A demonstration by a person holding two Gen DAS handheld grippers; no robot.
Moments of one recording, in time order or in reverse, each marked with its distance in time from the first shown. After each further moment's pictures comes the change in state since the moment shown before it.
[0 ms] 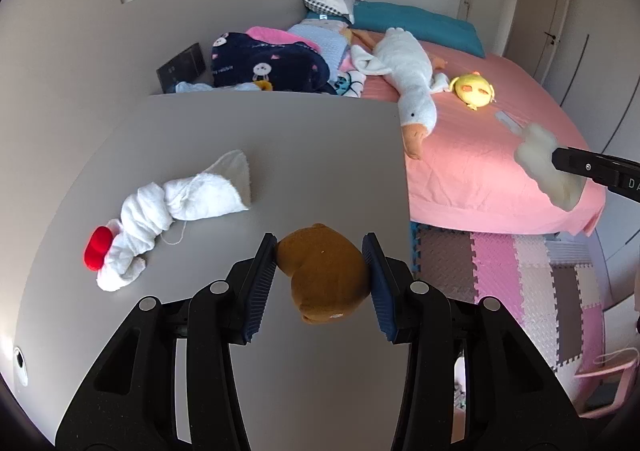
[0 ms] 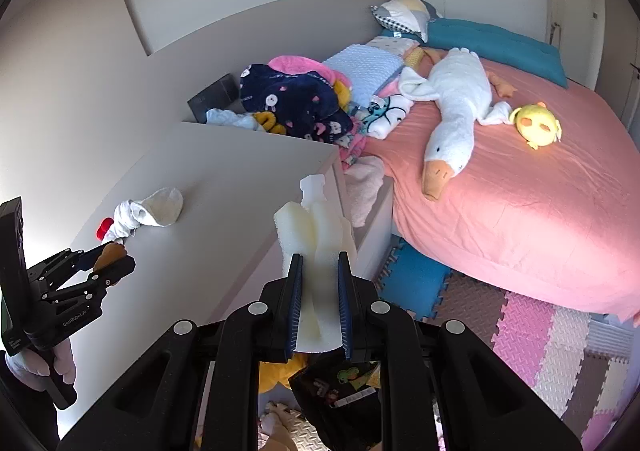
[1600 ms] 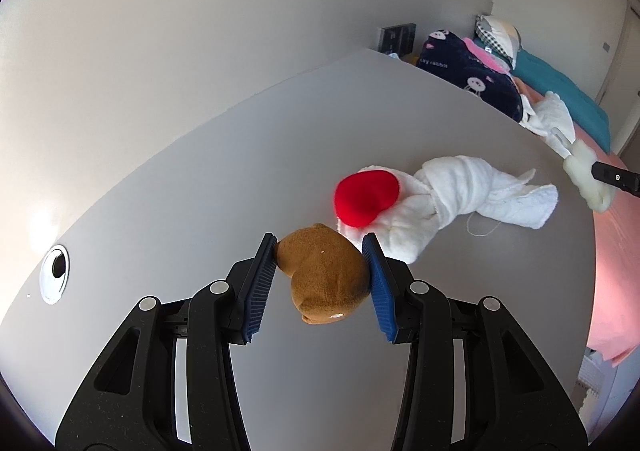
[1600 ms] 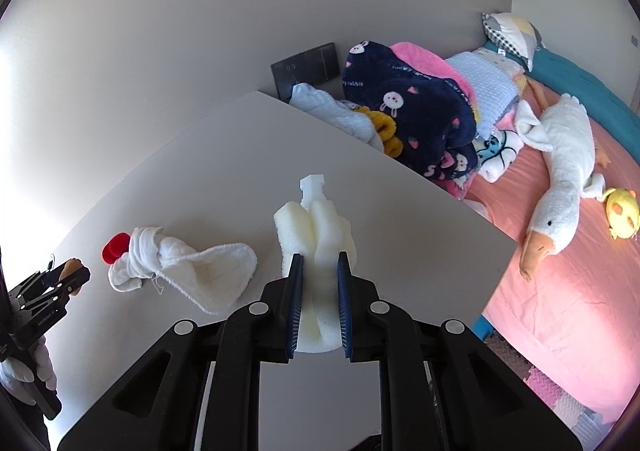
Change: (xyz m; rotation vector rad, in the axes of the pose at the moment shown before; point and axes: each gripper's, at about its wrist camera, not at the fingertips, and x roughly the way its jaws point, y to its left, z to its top) left arm -0.015 0.200 -0.064 -0.444 0.005 0.324; right arm 0.144 0.146 0.090 -0.272 0.089 0.152
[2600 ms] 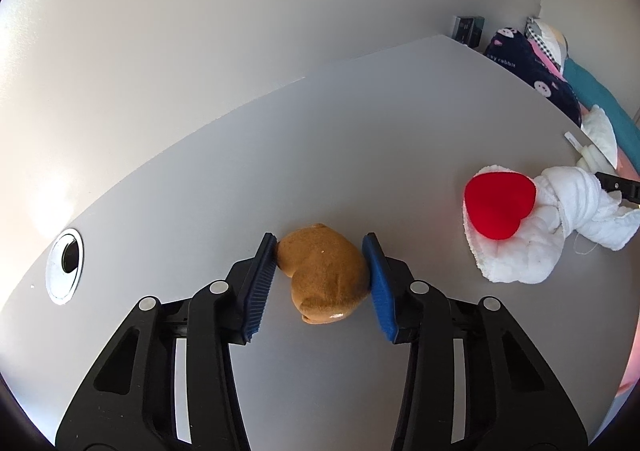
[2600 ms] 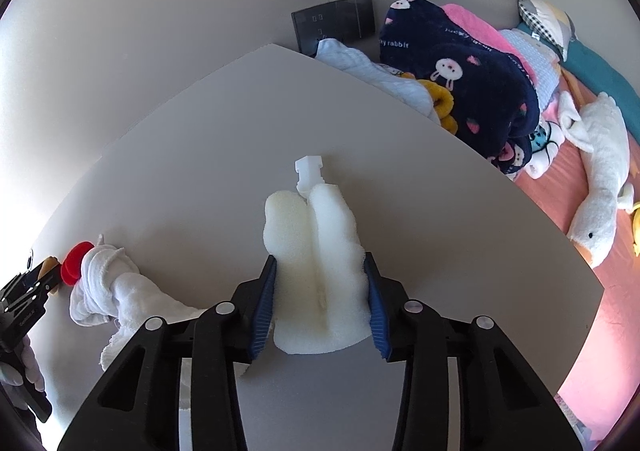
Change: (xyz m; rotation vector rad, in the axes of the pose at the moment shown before) left arm 0.038 0.066 -0.006 -0.107 0.056 0.123; right arm 0.102 0.033 0.025 -0.049 0.127 0.031
